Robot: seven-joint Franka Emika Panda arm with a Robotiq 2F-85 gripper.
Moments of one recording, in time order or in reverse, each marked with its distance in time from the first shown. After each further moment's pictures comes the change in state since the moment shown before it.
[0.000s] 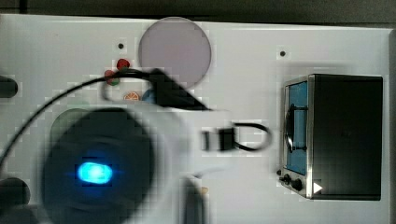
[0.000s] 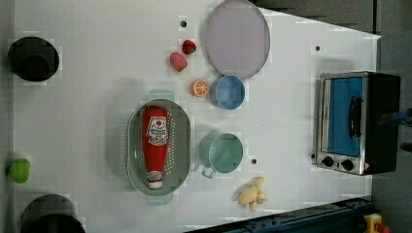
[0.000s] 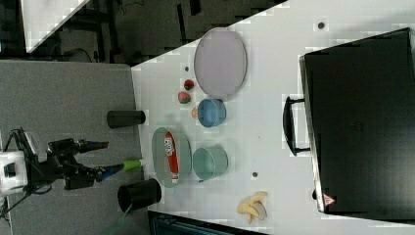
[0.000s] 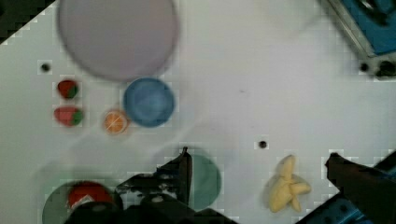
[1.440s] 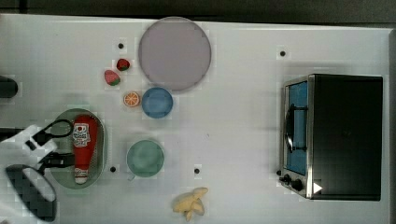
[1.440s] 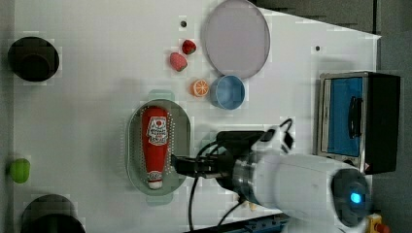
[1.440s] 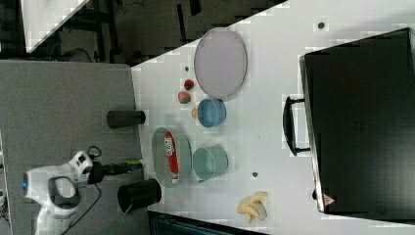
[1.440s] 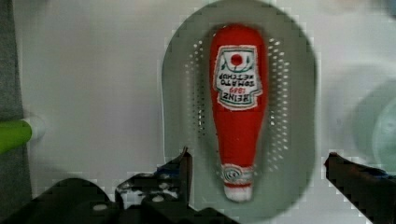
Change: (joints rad) arm 0.084 0.379 0.545 -0.280 -0.006 0.658 0.014
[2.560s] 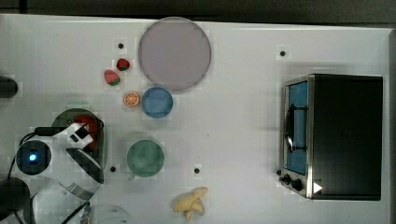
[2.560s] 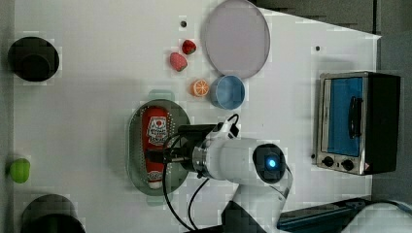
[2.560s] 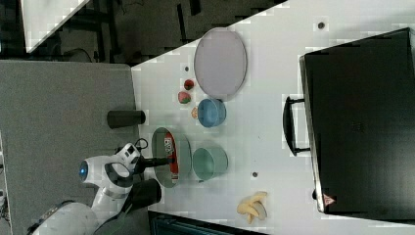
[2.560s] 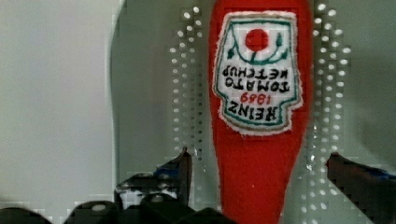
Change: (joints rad) arm 0.020 0.388 -0.071 -0.080 -0.317 0.362 0.136
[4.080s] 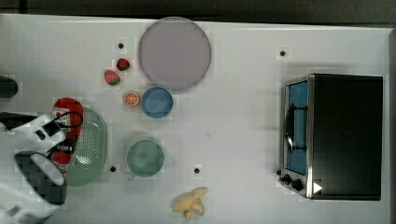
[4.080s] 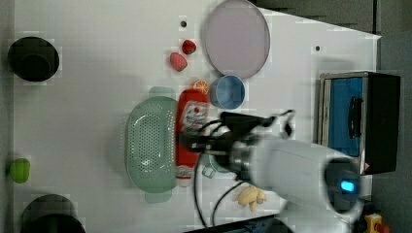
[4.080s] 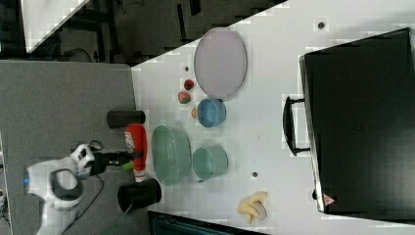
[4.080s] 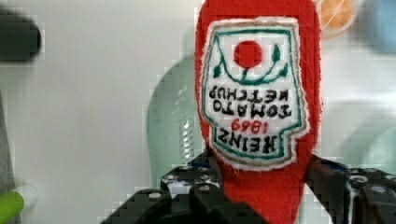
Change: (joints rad) arm 0.017 -0.369 -0.008 0.121 0.185 -0.339 0.013
